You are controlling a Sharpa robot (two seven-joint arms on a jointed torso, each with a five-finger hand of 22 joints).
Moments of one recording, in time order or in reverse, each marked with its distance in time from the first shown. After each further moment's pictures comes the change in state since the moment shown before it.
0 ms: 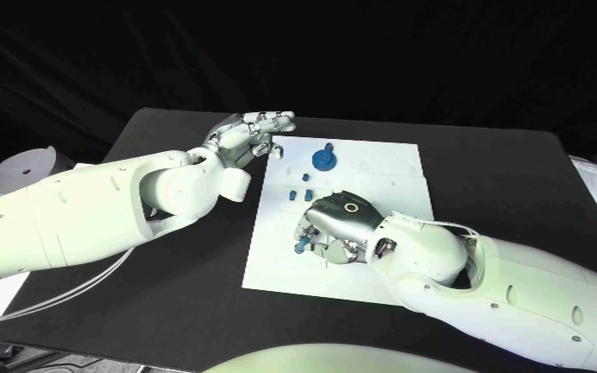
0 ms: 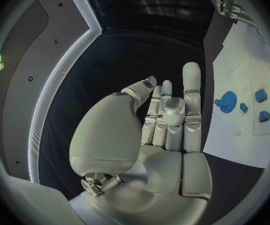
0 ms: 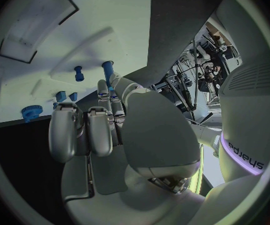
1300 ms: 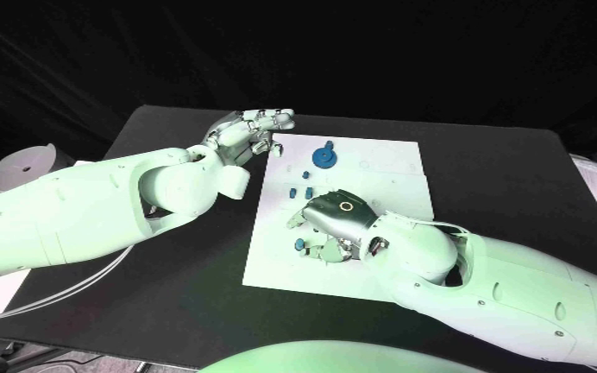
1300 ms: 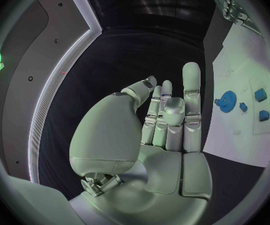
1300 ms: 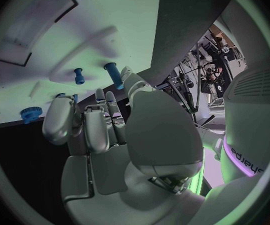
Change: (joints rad) left arm 0.000 -0.003 0.000 0.001 0.000 0.001 -0.003; left_hand 0.000 0.000 -0.003 -0.003 0.000 -0.004 0.004 0.000 0.000 -0.003 0.003 0.004 0.000 -0.003 0.003 0.000 -0.004 0.000 0.000 0.000 -0.004 -0.001; right arm -0.003 0.028 -0.015 -0.034 -0.021 -0.038 -0.014; right_hand -0.072 -0.092 -0.279 0.099 0.004 -0.237 0.011 -0.027 -0.040 -0.281 0.052 0.000 0.000 0.000 0.054 -0.035 -0.064 0.031 -0.055 0.059 -0.128 -0.144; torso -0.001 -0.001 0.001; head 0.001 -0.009
